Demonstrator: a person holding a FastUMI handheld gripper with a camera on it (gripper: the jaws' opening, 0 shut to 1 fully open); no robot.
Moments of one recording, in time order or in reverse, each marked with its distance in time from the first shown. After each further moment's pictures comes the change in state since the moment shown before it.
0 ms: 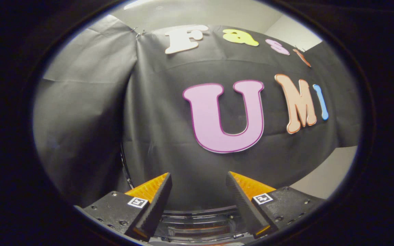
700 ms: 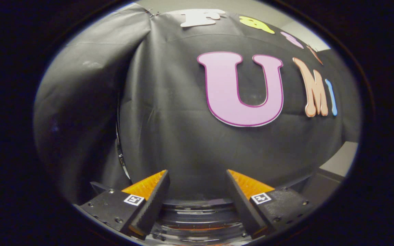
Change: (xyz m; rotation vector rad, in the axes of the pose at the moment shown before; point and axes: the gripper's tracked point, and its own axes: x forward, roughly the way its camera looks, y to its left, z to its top) arm 0.037 0.024 -0.074 -0.053 0.062 0.020
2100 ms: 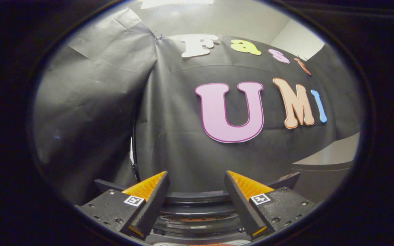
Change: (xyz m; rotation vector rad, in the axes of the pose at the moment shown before) arm -0.095 -0.010 0.008 0.005 -0.238 0.000
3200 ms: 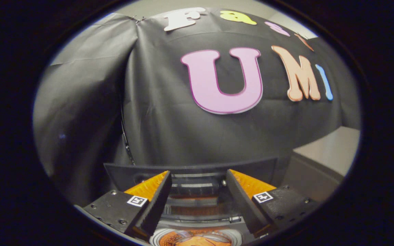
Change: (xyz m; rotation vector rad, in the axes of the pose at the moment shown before) arm 0.013 -0.031 0.019 0.060 0.335 0.044
